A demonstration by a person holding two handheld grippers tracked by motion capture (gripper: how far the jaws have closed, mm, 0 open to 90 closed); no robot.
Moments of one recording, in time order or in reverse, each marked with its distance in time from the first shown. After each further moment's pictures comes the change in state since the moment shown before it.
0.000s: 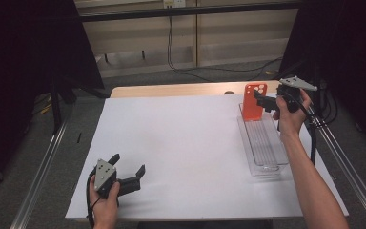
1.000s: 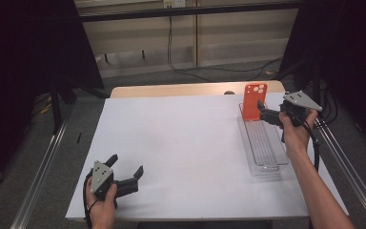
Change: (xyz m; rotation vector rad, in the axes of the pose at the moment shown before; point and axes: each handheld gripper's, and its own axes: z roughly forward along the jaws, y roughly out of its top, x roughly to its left) left arm 0.001 0.001 -0.008 -0.028 -0.005 -0.002; right arm 0.010 -0.027 -0.037 -0.103 -0.046 -0.089
